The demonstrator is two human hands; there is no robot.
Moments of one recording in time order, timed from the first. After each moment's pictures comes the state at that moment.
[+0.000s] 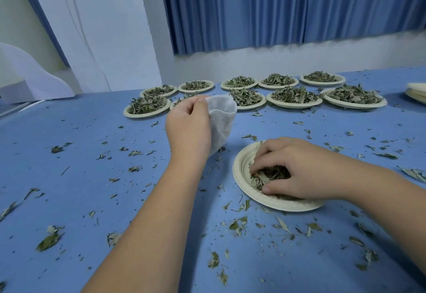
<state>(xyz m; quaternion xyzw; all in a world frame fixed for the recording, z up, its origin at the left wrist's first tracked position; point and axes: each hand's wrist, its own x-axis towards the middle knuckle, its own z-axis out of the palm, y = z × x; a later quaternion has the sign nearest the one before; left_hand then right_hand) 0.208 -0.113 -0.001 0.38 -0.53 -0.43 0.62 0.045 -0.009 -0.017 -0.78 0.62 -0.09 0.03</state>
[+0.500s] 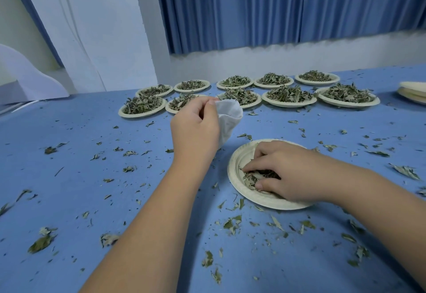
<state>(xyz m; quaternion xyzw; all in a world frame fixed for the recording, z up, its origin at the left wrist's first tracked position) 0.198 -0.109 -0.011 0.37 -0.65 -0.28 0.60 0.047 -0.012 -0.028 -0.77 0.64 -0.04 0.01</state>
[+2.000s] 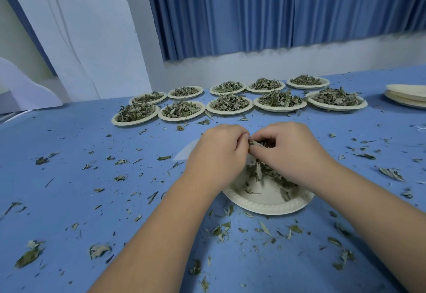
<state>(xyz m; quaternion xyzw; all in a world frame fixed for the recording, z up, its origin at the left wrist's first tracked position) 0.179 -0.077 -0.011 0.32 -0.87 -0.10 0.35 0.046 -0.013 -0.013 -0.60 0.69 -0.39 0.03</state>
